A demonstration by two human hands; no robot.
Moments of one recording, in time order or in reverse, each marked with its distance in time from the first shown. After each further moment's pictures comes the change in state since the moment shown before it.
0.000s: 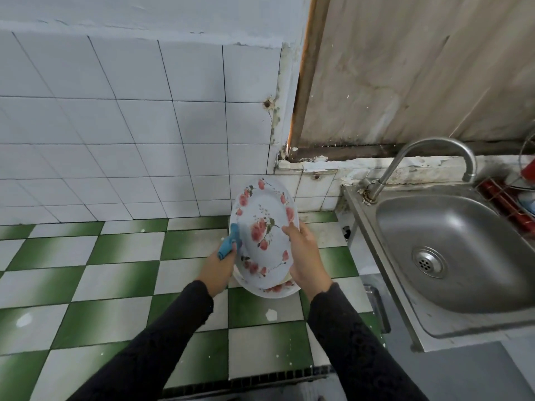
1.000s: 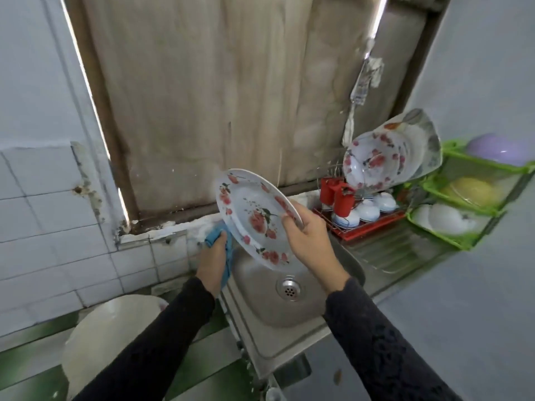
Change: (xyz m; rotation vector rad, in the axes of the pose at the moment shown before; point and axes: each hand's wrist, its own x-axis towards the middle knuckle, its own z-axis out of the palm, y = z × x) left_hand -0.040 0.200 0.332 -0.411 -0.267 0.100; right_hand -0.154 -0.248 -0.252 -0.649 0.278 -0.822
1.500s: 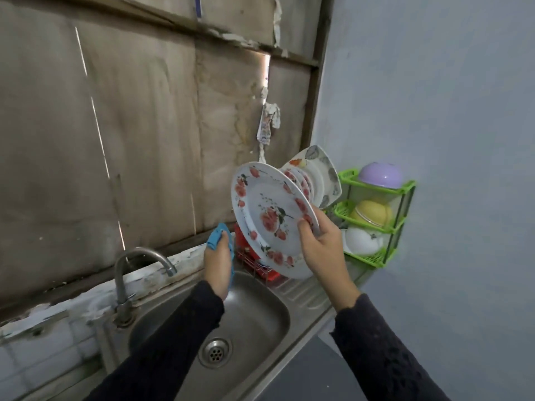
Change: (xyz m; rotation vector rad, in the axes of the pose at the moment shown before) left_hand 0.039 -0.005 0.253 0.011 -0.098 0.168; right_hand 0.031 0.021 -0.211 -0.046 0.448 -0.156
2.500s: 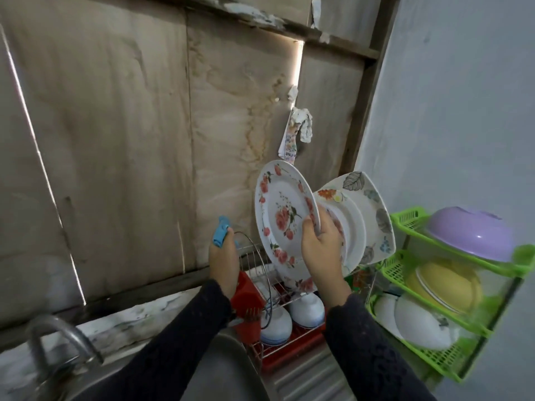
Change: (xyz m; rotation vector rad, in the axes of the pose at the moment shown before) left_hand 0.236 -0.032 0.126 0.066 0.286 0.211; right_hand 0.250 0.188 0.039 0.064 -0.077 -0.019
